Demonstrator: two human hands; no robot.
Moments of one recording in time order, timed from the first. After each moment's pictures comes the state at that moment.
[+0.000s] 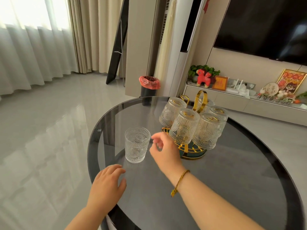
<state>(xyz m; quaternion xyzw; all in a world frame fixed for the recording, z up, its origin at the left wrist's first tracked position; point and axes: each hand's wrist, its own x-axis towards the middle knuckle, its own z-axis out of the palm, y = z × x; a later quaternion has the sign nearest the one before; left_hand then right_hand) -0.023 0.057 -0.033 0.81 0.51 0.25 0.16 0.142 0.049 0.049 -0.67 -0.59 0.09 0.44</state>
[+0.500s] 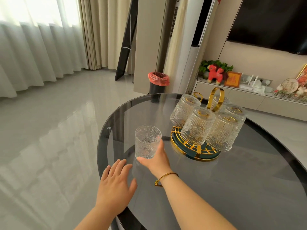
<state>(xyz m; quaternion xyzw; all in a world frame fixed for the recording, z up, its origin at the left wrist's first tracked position) -0.024 0.061 -0.040 0.81 0.56 0.18 0.11 0.122 0.091 -0.020 -0.71 -0.52 0.27 0.39</state>
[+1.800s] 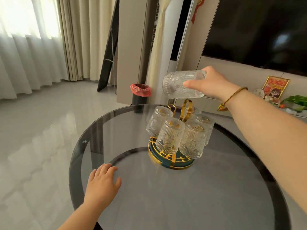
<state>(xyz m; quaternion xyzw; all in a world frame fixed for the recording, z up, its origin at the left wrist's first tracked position) 0.014 0.088 -0.025 0.80 0.56 0.15 0.14 0.265 0.072 0.252 -0.76 -0.56 0.02 0.33</state>
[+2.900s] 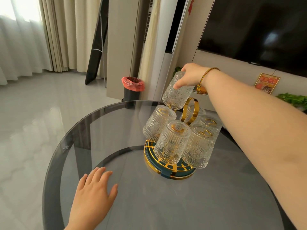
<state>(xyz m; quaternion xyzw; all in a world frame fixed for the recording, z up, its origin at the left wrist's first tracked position) 0.031 0.112 -0.030 0.82 0.54 0.17 0.11 0.277 0.178 0.242 -0.83 -0.56 -0.01 0.07</state>
